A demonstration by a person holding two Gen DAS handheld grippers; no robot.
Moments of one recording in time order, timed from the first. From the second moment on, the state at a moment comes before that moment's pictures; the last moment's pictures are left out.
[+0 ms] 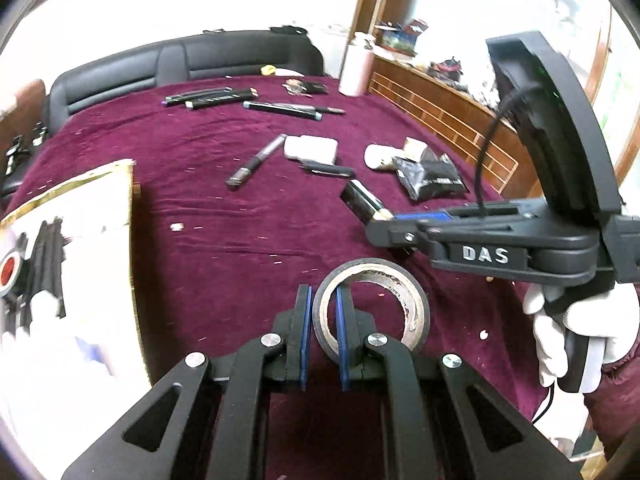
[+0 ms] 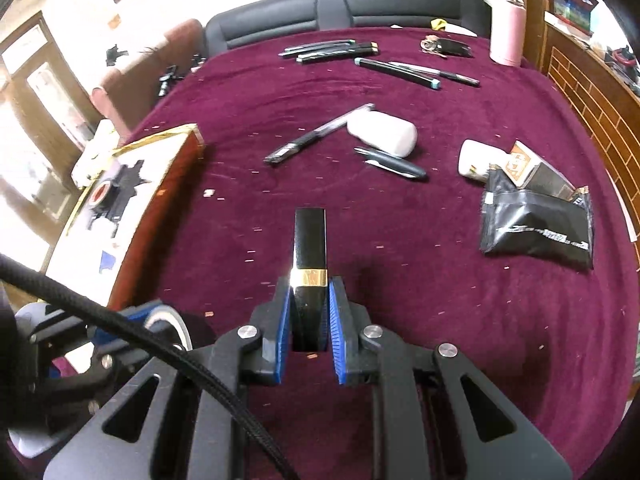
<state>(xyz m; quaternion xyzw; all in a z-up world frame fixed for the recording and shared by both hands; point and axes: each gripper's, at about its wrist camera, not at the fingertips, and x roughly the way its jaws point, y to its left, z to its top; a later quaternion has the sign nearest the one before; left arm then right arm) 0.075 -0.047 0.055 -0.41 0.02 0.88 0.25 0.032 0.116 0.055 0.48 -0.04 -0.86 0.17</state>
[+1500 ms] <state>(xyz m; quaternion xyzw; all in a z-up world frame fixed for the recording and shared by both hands) 0.063 -0.314 0.021 -0.43 -0.07 0.90 0.01 0.042 -0.186 0.010 0.55 0.01 -0.76 0.34</state>
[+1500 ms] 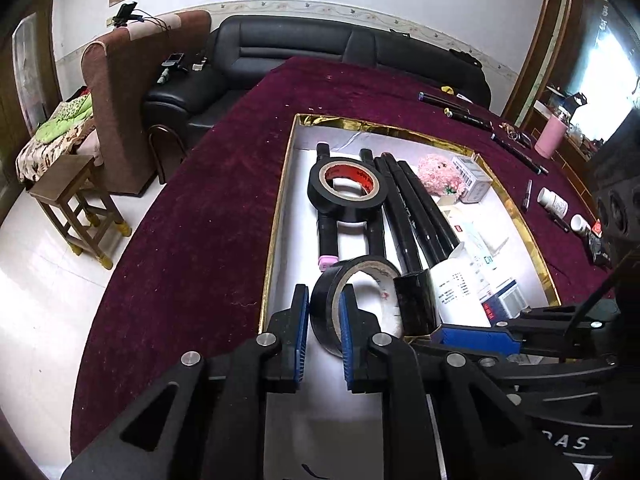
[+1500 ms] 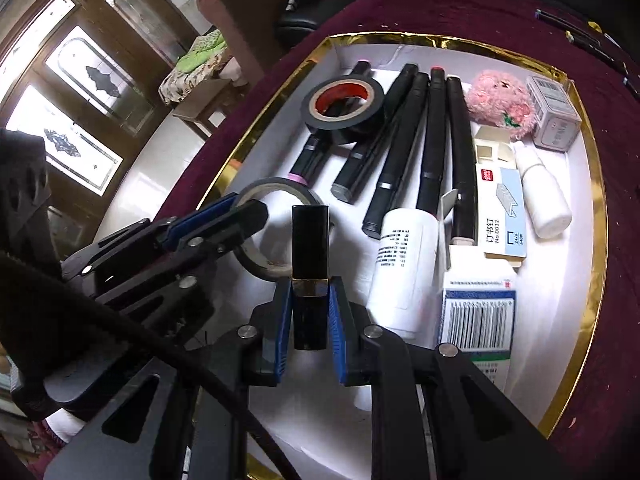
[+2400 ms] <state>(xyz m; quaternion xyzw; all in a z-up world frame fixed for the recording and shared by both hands) 0.082 -0.197 0.094 -0.35 0.06 0.93 0.00 0.060 -0.056 0.076 0.43 -0.08 -0.85 0.31</state>
